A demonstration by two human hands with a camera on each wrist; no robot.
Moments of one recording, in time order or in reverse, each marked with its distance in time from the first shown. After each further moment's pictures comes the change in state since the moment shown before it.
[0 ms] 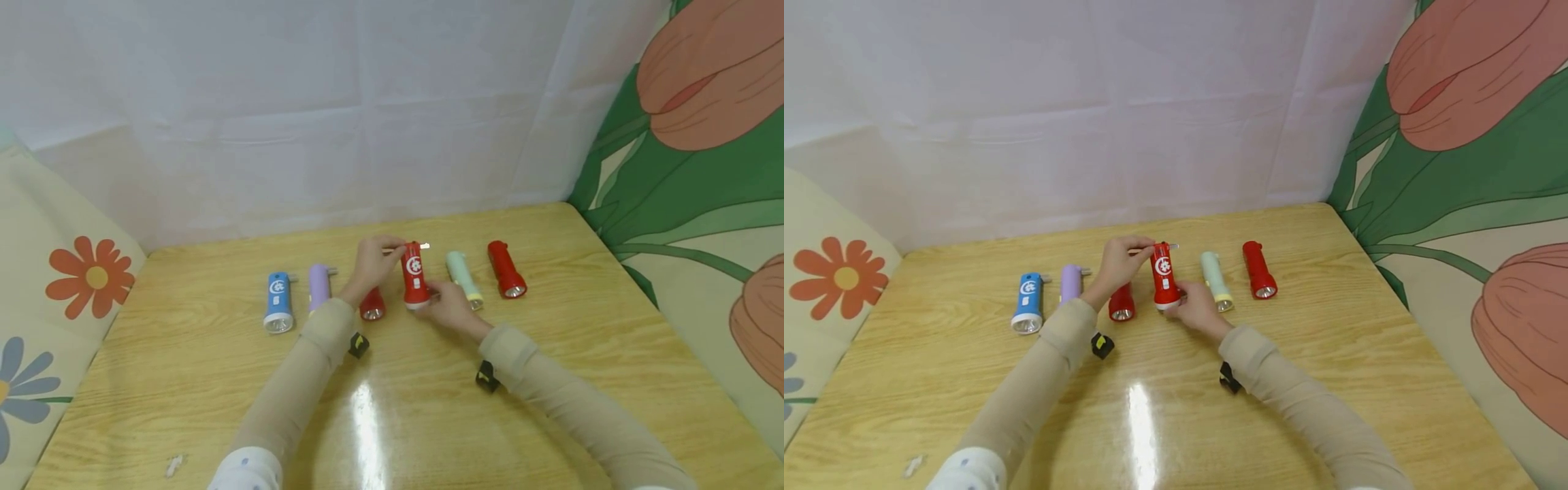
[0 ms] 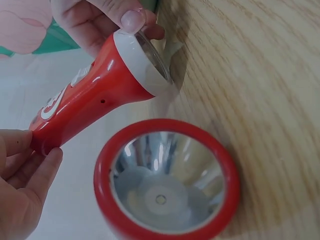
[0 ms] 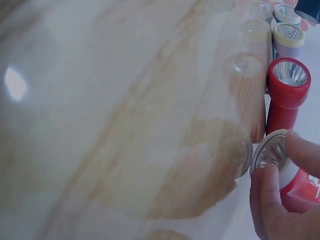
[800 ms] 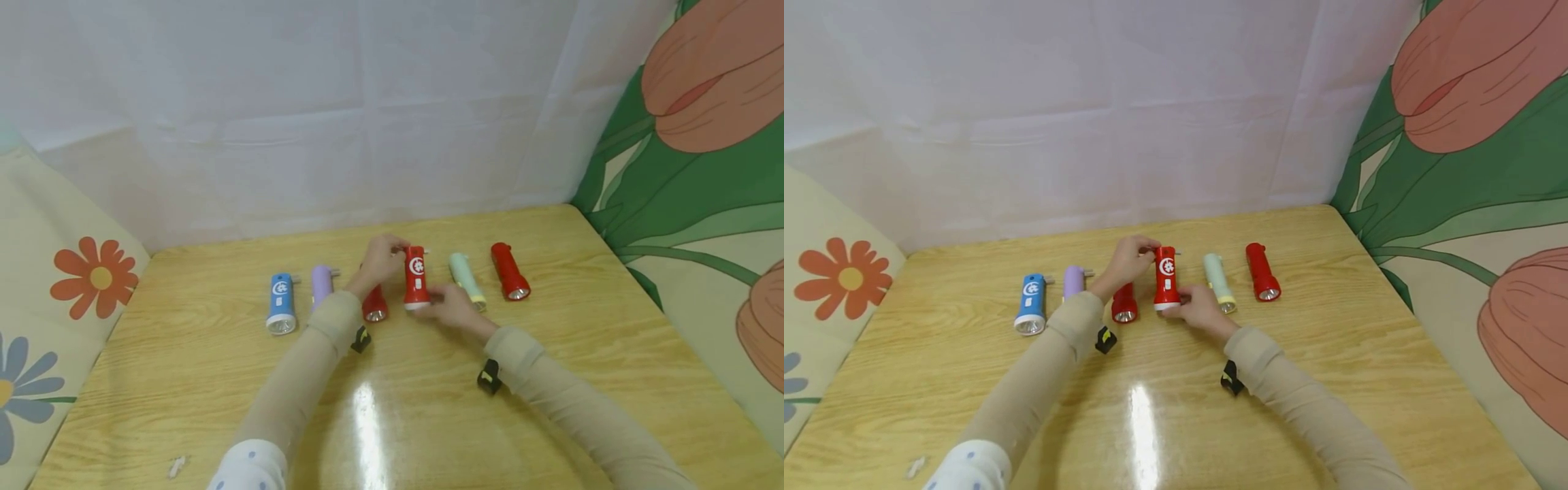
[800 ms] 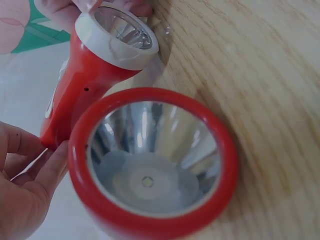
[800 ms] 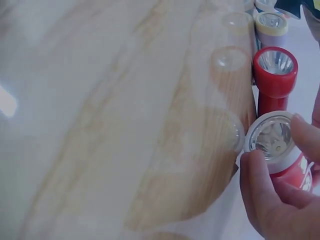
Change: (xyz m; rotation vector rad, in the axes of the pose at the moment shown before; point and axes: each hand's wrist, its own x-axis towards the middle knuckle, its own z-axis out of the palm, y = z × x) left_hand 0.016 -0.011 0.004 0.189 -0.099 -0.012; right_hand 0.001 -0.002 -0.003 0.024 -0.049 0.063
